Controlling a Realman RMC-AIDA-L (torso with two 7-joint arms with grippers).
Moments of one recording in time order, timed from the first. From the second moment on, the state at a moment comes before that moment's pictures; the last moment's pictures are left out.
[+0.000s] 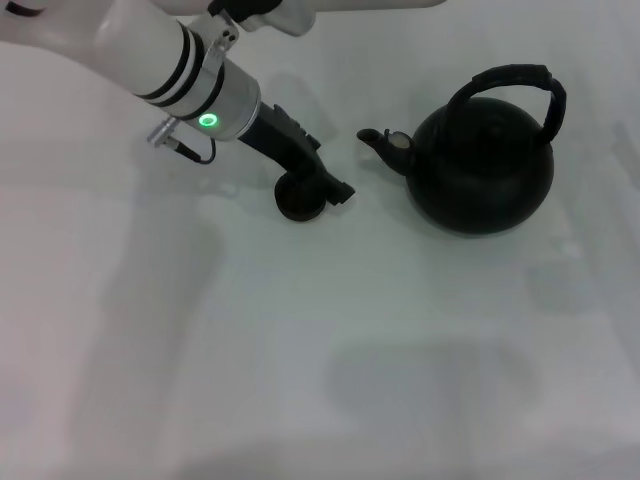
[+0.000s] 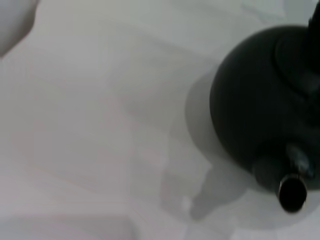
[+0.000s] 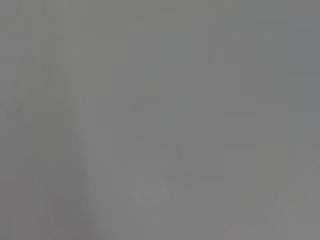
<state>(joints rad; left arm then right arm) -1.25 -2.07 2.85 -0.11 0.44 0.94 -1.70 0.28 2.02 -1.66 -0.11 0.09 -1.32 0.49</state>
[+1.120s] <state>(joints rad) -0.92 -2.07 2.85 -0.31 -0.46 1.19 -1.12 0.28 2.02 -1.66 -0.12 0.10 -1.36 0.49</state>
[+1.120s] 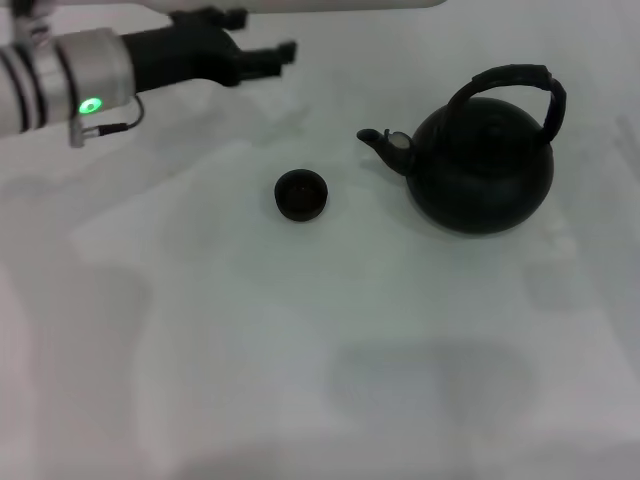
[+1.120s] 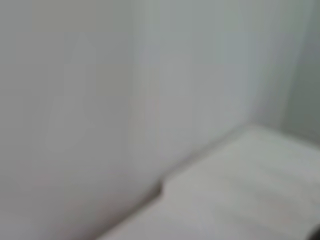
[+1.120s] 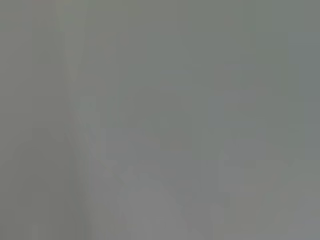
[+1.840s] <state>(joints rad) -0.52 -2.08 2.85 0.04 -1.28 1.32 -0.40 0.27 1.96 -1.66 -0.12 -0.20 -1.51 0.77</state>
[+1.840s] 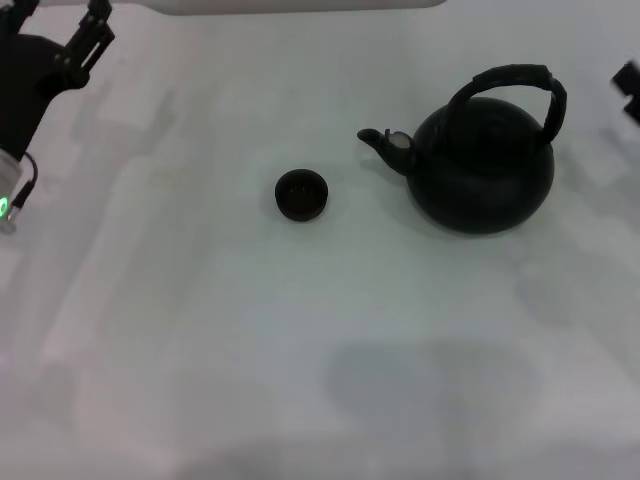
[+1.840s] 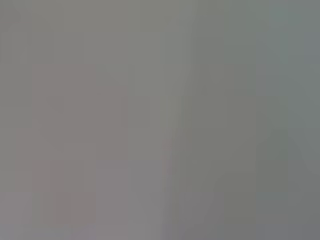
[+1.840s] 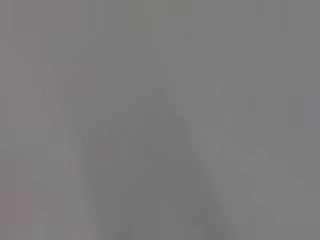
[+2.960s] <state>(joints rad) -0.45 -2.08 2.84 0.09 -1.32 1.29 -0.36 0.32 2.02 -1.68 -0.22 -0.29 -1.18 0.76</state>
